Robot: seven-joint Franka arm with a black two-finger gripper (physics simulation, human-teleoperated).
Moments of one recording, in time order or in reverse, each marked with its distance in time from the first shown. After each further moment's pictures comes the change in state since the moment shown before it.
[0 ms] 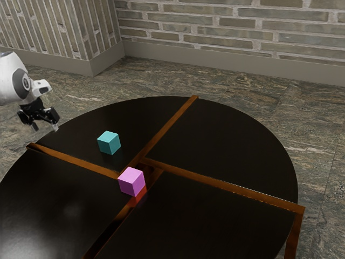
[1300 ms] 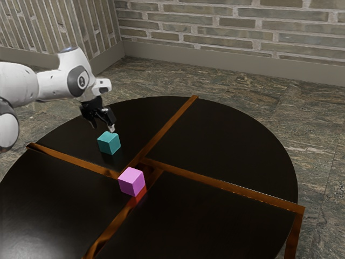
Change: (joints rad) arm -0.146 0.066 -0.201 0.090 0.103 -0.058 -0.004
